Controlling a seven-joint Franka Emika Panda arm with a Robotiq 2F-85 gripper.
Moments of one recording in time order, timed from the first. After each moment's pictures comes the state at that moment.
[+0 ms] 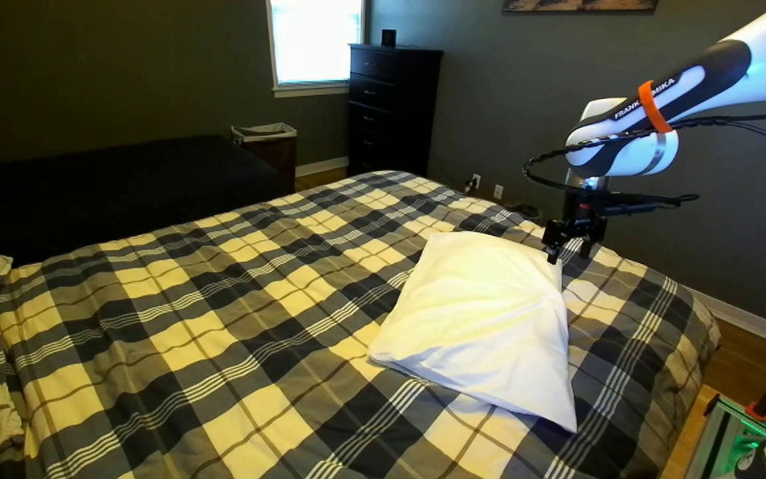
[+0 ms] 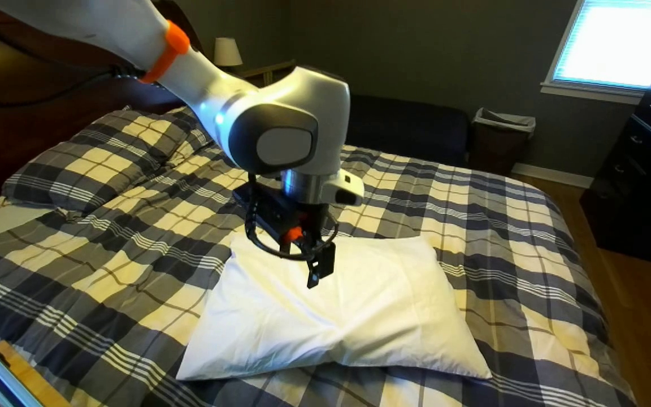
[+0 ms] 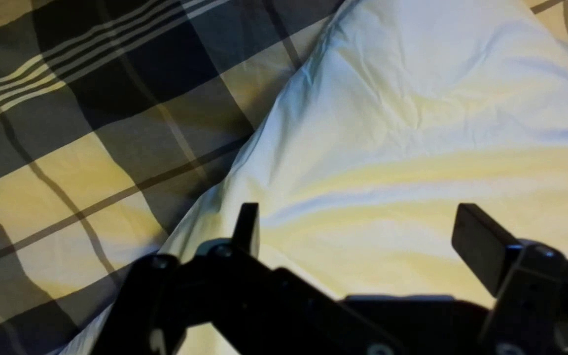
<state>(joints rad) -0.22 0.04 -0.25 -2.36 0.01 2.27 -0.11</state>
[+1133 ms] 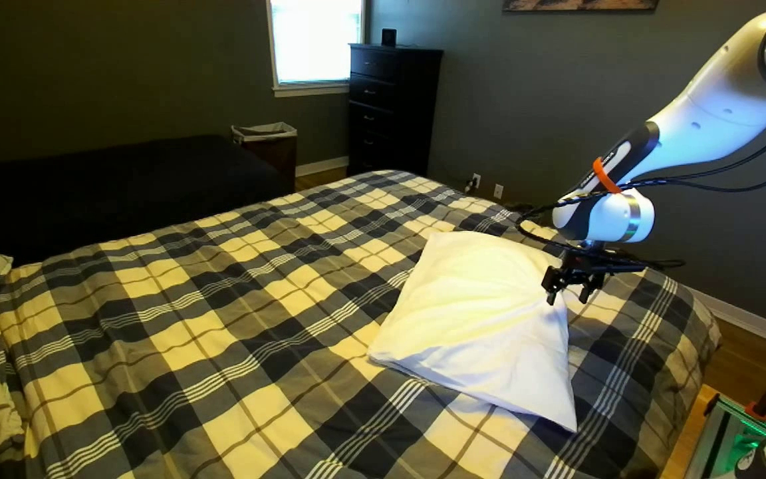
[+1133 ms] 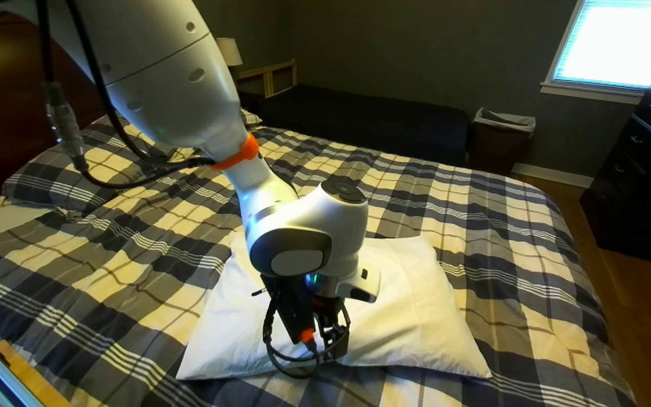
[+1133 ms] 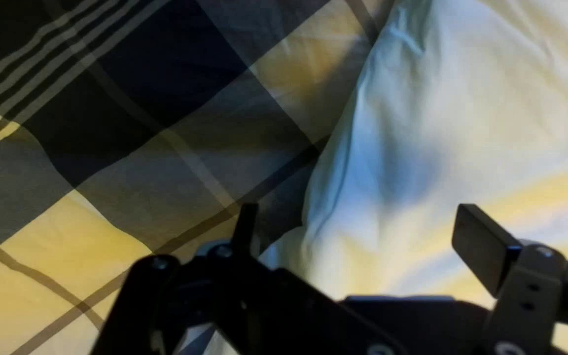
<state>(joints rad) -0.34 0.39 -0.22 -2.35 0.19 2.63 -0.19</state>
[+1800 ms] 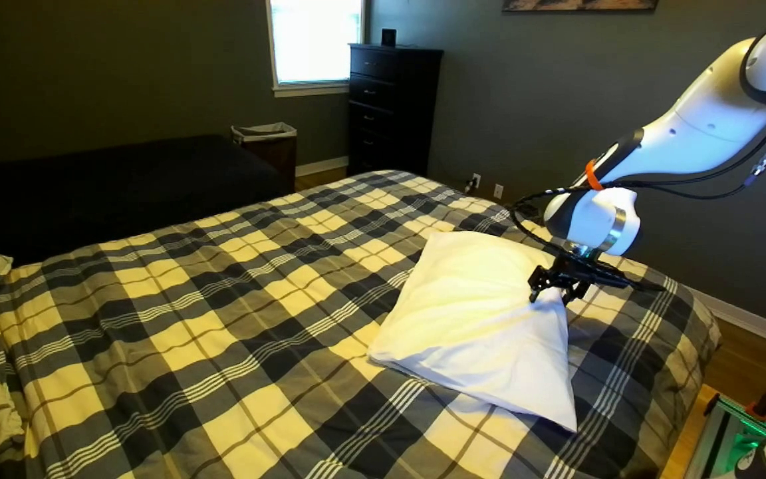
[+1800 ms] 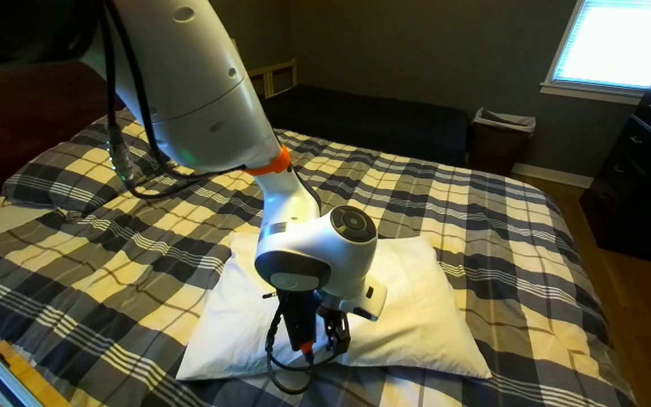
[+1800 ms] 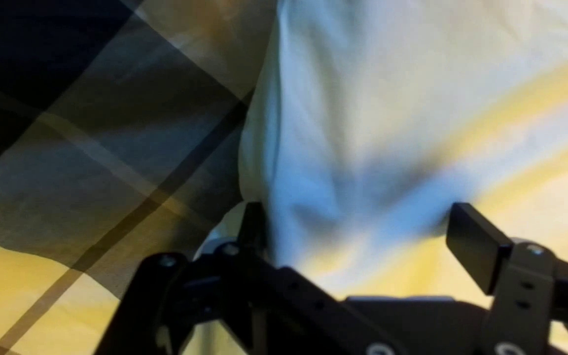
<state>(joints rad) -0.56 0.49 0.01 -2.29 0.50 2.74 -0.35</state>
